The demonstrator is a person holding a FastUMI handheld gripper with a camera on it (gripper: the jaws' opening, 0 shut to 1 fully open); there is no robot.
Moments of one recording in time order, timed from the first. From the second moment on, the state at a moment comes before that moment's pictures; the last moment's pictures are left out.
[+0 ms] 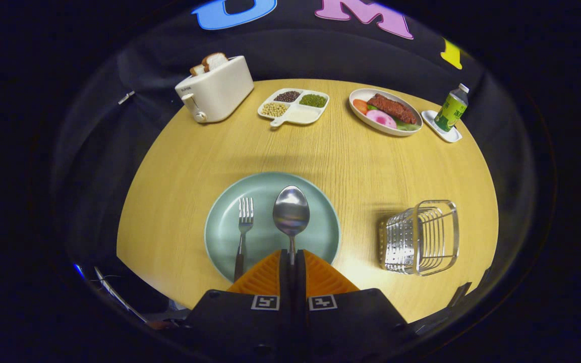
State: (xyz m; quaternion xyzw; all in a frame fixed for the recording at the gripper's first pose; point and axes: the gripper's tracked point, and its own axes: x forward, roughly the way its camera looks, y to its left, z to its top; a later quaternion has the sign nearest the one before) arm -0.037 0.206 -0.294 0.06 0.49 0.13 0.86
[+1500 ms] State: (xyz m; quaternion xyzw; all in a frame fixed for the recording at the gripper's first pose) arm -0.019 0.045 -0.280 0.00 0.54 0.10 0.83
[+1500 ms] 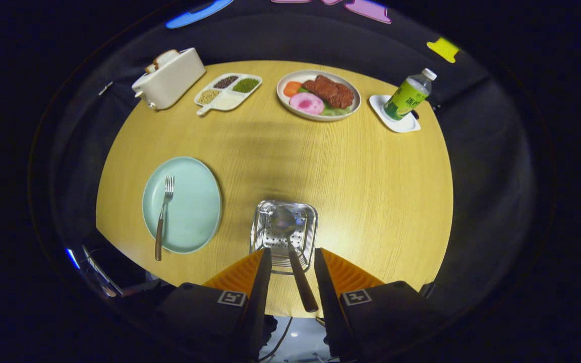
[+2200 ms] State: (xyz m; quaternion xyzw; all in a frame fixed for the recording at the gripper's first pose) arm -0.051 0.283 -0.309 0.05 0.49 0.18 0.85
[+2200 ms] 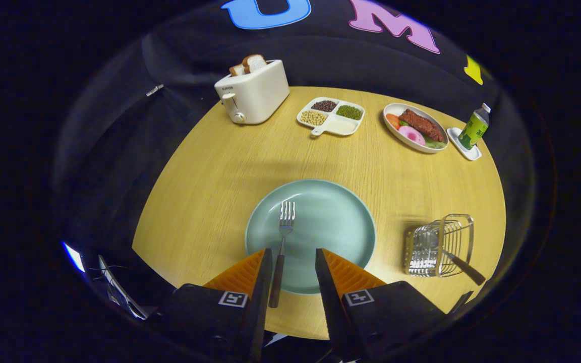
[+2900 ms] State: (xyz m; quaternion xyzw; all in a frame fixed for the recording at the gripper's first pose) arm -0.039 0.316 -0.391 0.03 0.57 0.13 0.81
